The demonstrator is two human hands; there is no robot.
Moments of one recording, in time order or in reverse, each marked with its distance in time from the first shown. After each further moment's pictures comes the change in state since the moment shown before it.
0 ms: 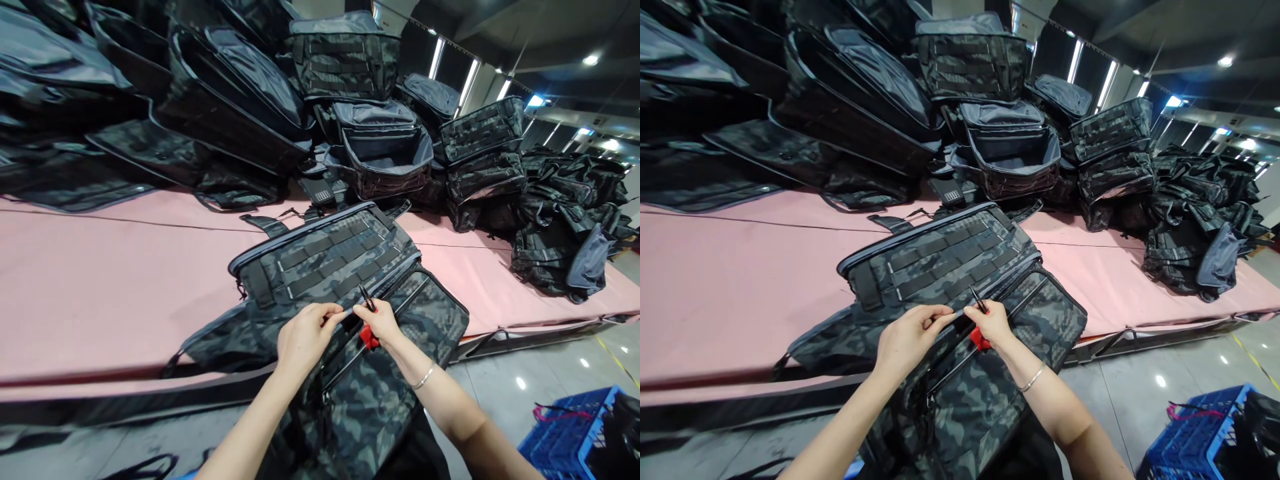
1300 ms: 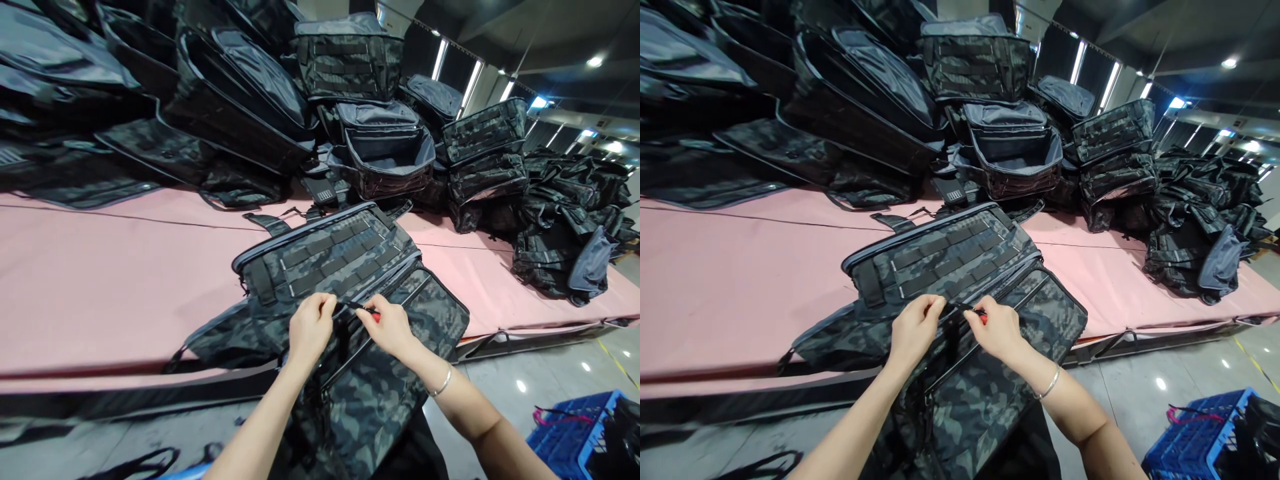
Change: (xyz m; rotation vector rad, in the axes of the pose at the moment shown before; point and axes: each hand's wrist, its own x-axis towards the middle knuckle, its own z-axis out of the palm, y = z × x) left_hand 0.010 0.005 0.012 -0.213 0.144 -0.078; right_hand -0.033 -0.040 -0.020 -0.839 0.010 -0.329
